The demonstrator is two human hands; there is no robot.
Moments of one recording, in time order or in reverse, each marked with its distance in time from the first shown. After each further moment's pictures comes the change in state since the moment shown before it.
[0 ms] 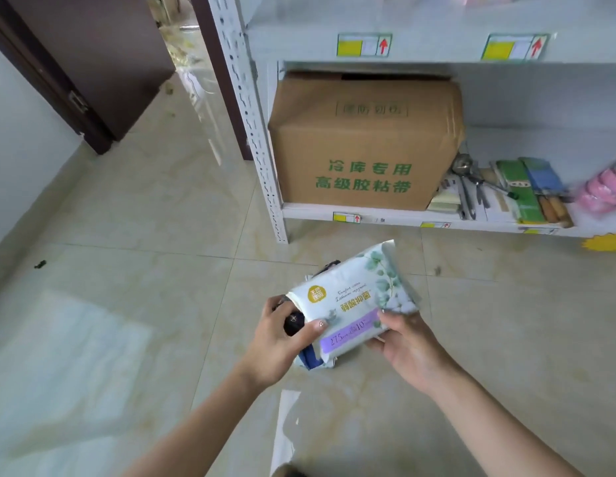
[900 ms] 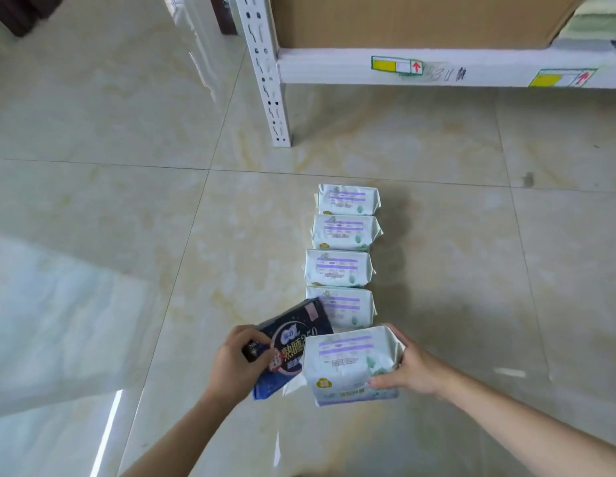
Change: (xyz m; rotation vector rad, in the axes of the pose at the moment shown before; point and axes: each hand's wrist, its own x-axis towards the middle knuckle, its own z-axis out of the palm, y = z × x) left_hand 0.076 -0.449 0.046 0.274 0.154 -0.244; right_hand 0.158 0.337 -0.265 -0.837 -0.059 0.388
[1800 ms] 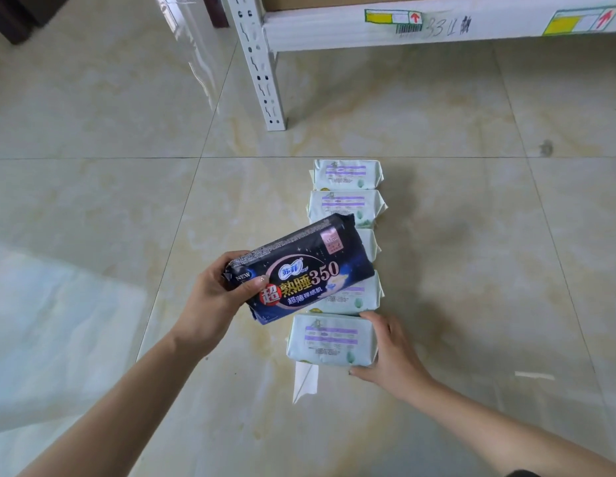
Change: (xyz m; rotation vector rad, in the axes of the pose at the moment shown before) left_hand 0.045 0.022 -0.008 -0.716 -0.079 0.131; right_hand 0.060 0.071 0.048 -0.543 0.395 -0.174
